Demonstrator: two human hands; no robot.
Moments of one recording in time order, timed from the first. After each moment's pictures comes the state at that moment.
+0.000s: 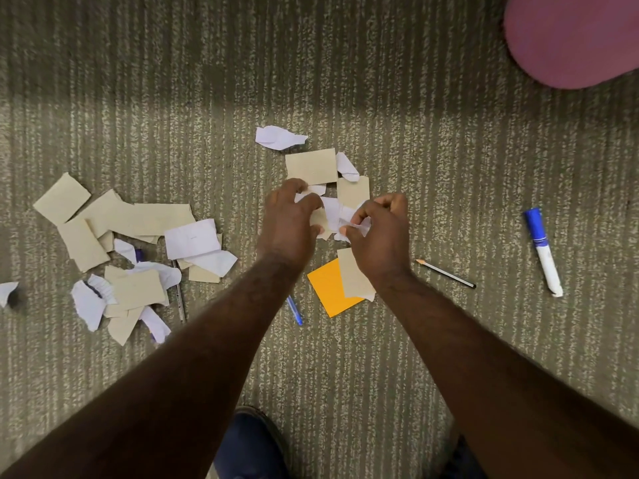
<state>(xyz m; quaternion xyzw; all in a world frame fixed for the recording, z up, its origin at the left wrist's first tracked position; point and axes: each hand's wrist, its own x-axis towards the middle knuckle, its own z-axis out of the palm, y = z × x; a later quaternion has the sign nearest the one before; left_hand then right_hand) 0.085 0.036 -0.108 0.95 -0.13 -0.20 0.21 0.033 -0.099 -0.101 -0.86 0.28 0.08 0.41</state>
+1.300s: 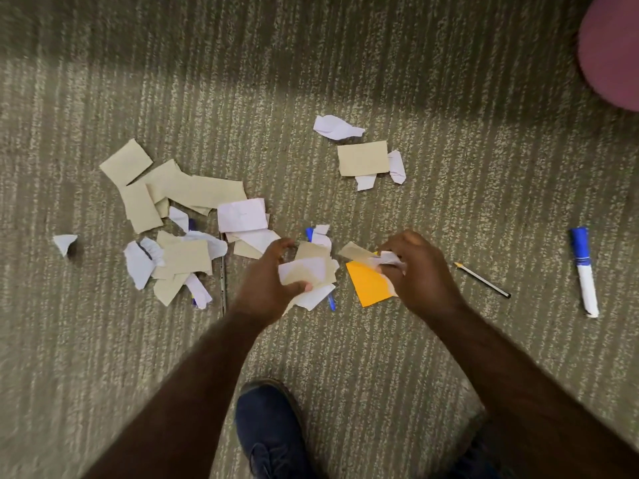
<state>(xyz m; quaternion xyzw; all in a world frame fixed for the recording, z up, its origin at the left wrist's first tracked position) 0.014 0.143 -0.084 0.88 0.07 -0.33 0.35 -0.005 -0.096 -0.080 -0.91 0.07 0.18 0.37</state>
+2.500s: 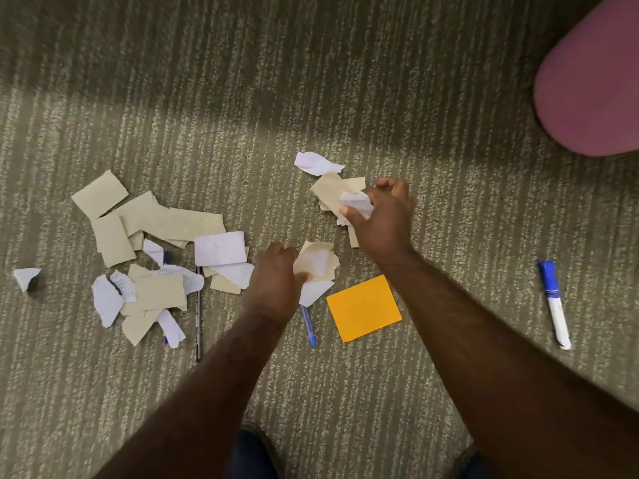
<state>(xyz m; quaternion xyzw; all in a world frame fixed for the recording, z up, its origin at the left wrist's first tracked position) 0.056 0.090 -0.095 0.94 0.00 -0.26 0.24 0.104 -0.084 -0.100 -0.91 0.19 0.10 0.34</state>
